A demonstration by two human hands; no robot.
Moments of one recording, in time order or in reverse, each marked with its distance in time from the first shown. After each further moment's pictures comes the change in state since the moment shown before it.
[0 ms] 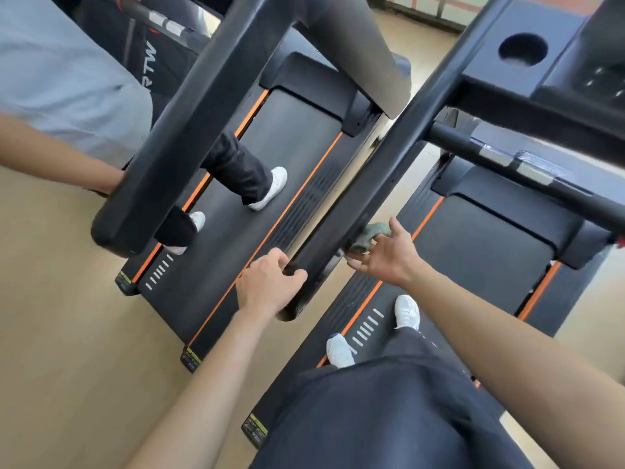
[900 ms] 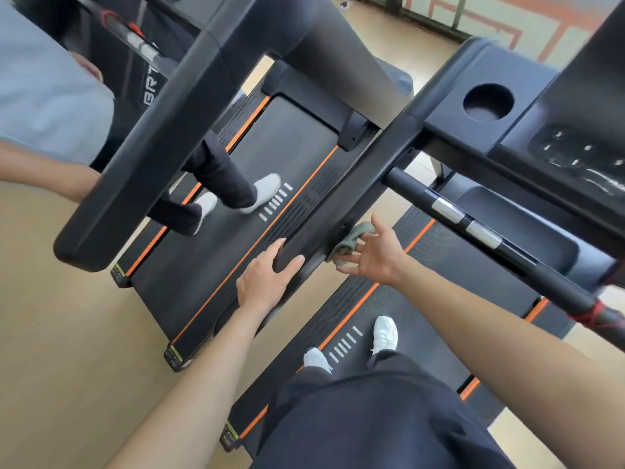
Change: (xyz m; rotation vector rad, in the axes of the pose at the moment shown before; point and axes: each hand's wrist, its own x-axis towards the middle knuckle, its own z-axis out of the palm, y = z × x) left_hand 0.046 0.112 0.033 -0.162 0.013 -0.069; right_hand 0.006 -0.132 -0.008 -0.216 -0.039 0.102
